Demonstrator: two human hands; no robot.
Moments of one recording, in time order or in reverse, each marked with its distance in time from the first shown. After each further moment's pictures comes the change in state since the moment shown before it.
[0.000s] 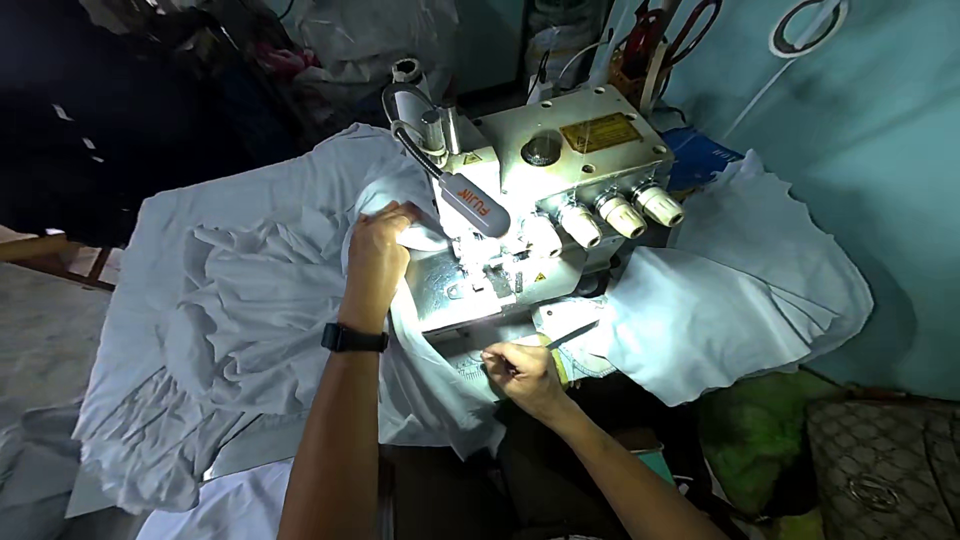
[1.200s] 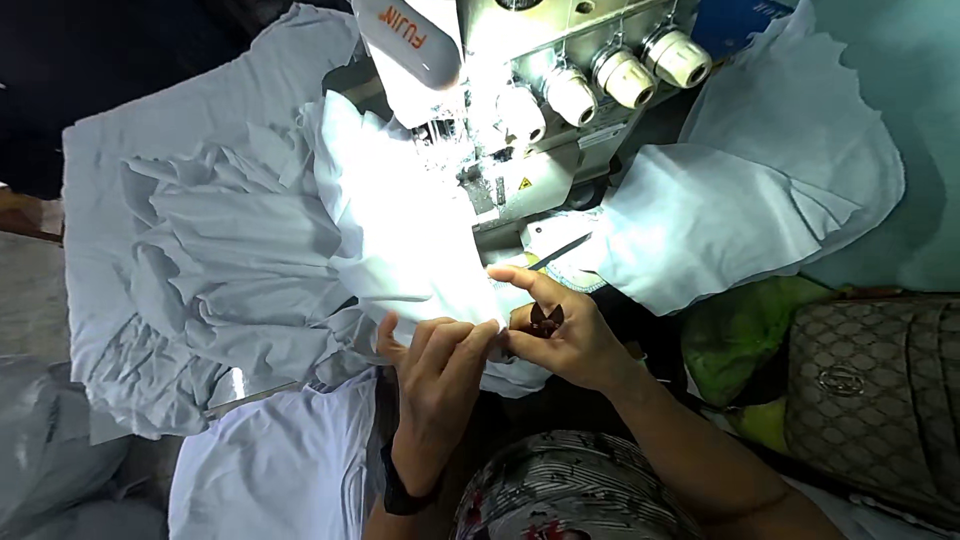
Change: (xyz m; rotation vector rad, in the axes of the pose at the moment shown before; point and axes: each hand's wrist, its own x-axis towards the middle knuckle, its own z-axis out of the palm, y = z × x) left_hand -0.185 0.104 0.012 -0.162 0.214 0.142; right_hand 0.006 -0.074 -0.082 0.643 -0.284 0.364
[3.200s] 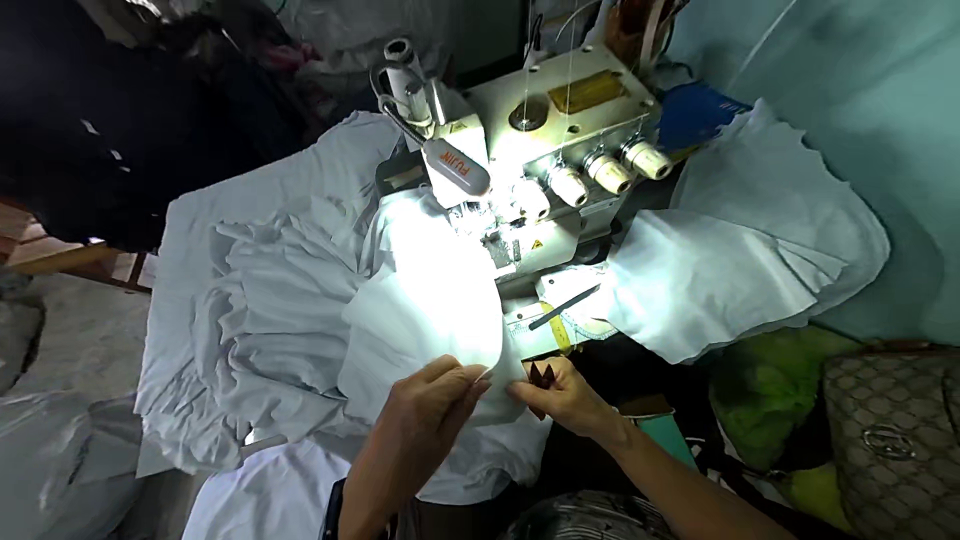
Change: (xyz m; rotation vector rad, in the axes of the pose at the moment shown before) left_hand 0.046 -0.019 -0.064 -0.251 -0.421 -0.049; right_hand -0.016 0.036 0.014 0.216 -0.003 0.231
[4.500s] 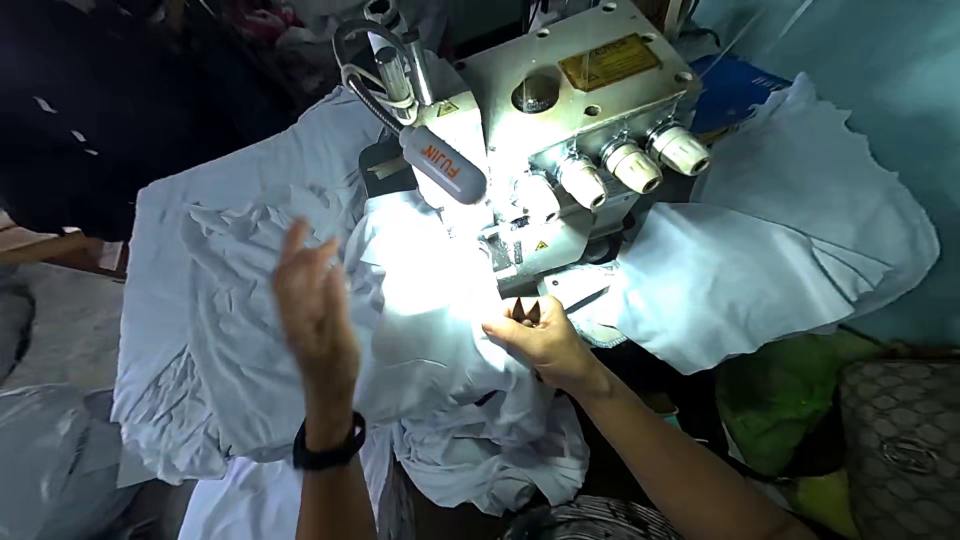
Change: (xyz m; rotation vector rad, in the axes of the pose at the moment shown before) left_hand 0.035 -0.093 -0.024 -0.131 0.539 -0.163; right_hand 0.070 -0.034 0.005 0.160 0.122 -0.035
